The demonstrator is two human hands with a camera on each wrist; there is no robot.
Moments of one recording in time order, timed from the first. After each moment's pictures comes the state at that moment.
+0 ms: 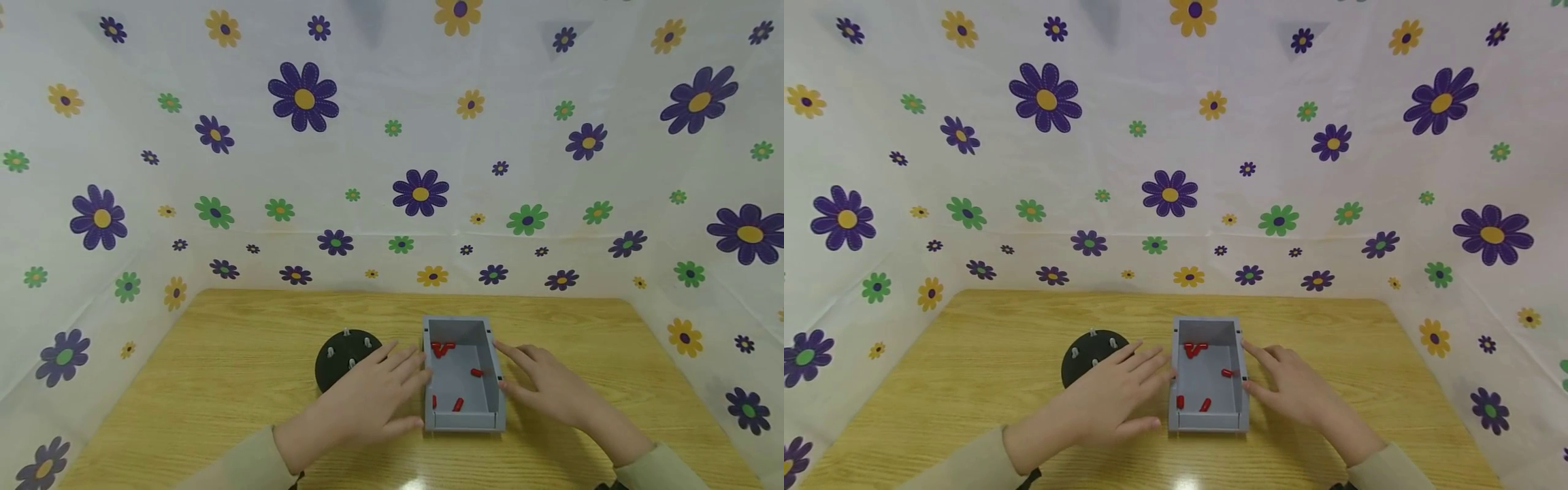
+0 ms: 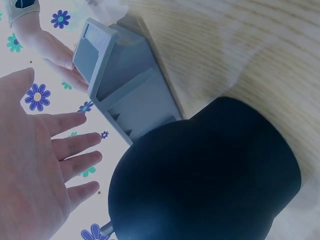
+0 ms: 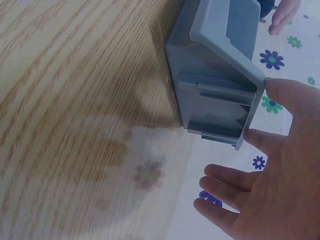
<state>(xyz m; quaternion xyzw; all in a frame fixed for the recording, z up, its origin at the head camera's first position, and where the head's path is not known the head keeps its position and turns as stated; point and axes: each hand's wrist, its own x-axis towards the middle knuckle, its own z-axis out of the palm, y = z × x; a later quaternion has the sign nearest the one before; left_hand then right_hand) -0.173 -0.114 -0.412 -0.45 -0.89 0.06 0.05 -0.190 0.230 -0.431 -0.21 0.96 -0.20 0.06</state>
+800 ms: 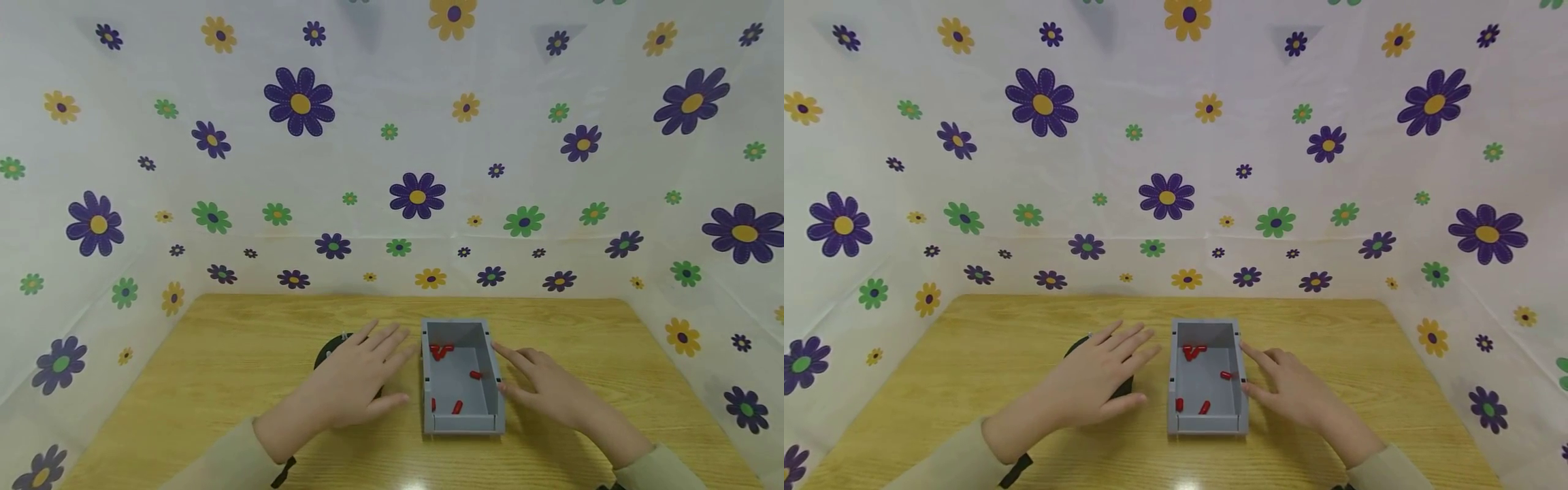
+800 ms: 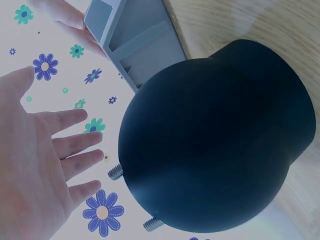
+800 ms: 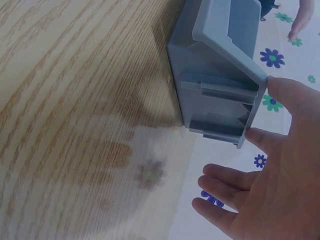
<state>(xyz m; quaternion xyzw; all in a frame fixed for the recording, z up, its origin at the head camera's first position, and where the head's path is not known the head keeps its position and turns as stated) -0.185 -0.130 -0.388 -0.41 -0.91 0.04 0.08 -0.191 0.231 -0.433 -0.19 0.96 -0.21 0.08</state>
